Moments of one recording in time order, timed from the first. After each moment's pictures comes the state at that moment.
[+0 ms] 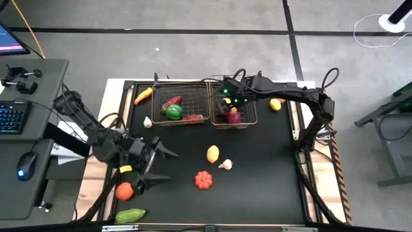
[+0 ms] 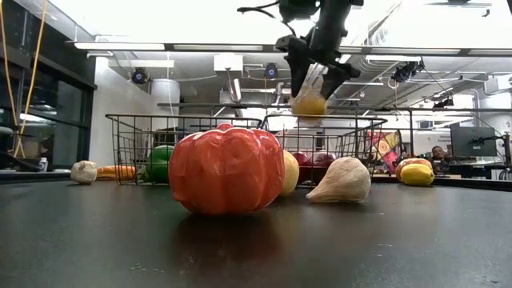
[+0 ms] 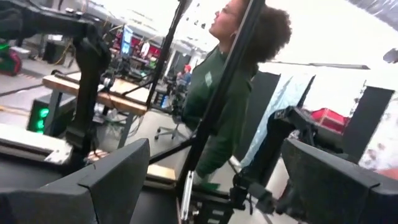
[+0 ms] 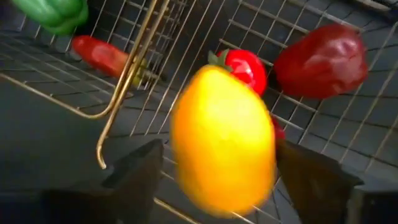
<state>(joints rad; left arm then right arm) -0.72 1.15 0.94 0.43 -0.57 -0.27 -0.30 1.73 1.62 -1.09 0.10 0.73</state>
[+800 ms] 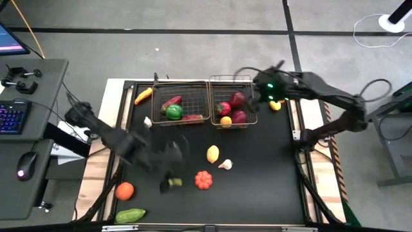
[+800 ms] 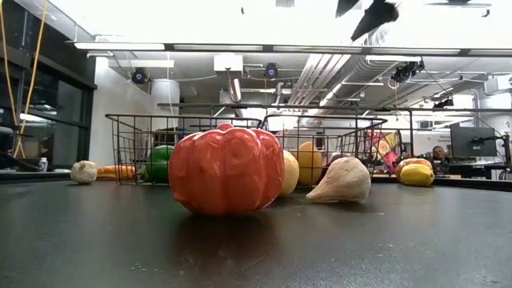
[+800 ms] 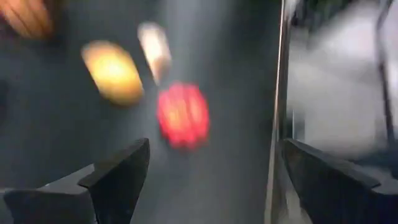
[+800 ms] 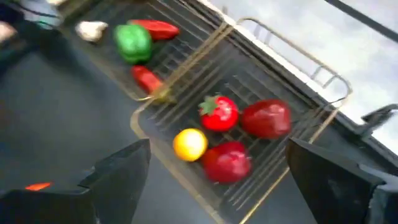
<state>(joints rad) -0.56 1.53 1.55 -0.99 -0.23 -0.73 -0.22 1.30 1.58 -1.16 0.23 0.43</state>
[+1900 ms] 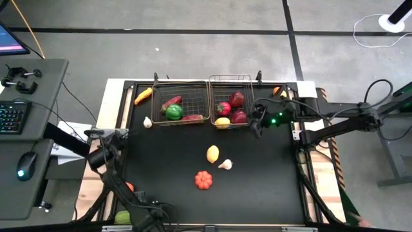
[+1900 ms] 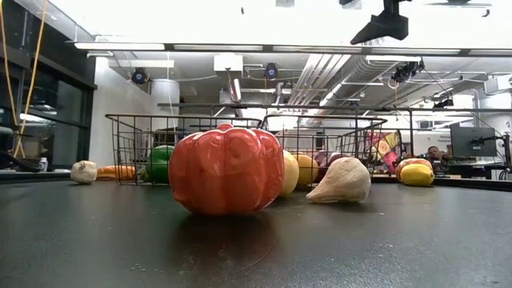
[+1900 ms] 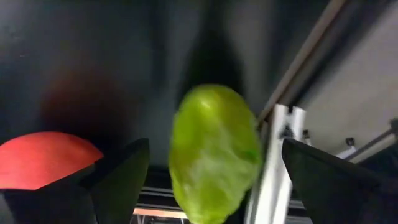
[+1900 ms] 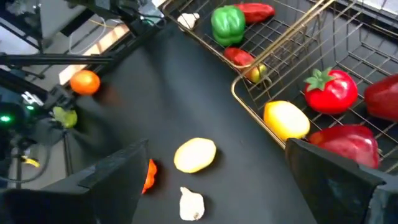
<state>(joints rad) -0.94 2.15 1.57 -1.25 0.44 -1.05 0.00 1.07 1.13 -0.72 0.12 0.63</state>
